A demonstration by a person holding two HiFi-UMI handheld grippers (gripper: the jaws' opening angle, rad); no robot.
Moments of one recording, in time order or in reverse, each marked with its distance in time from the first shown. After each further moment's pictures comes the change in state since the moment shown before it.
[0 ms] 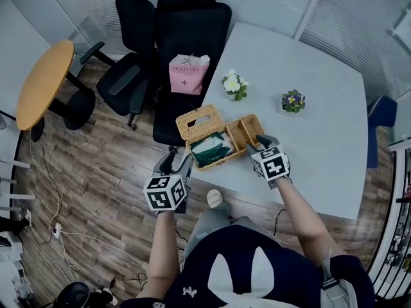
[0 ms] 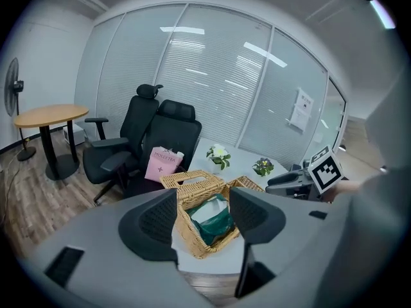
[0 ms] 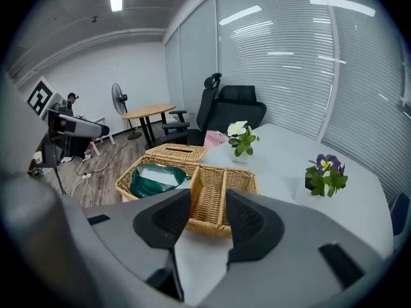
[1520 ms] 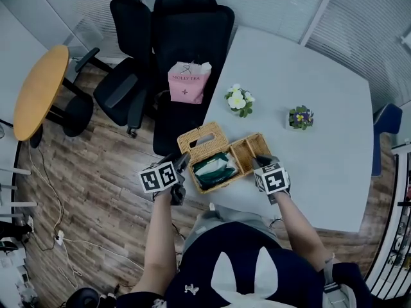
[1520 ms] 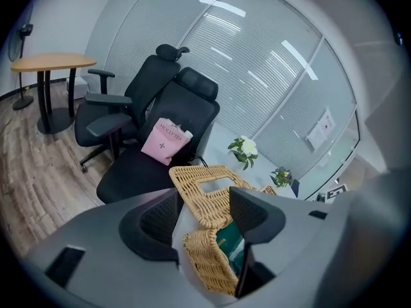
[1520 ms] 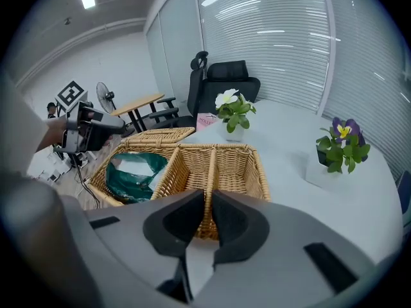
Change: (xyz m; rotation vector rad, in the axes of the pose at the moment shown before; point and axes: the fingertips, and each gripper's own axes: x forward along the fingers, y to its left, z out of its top) left arm 0.116 0.078 -0.008 -0.270 0.161 -0.071; right arm 0.060 -0.021 -0.037 0.117 0.133 0.003
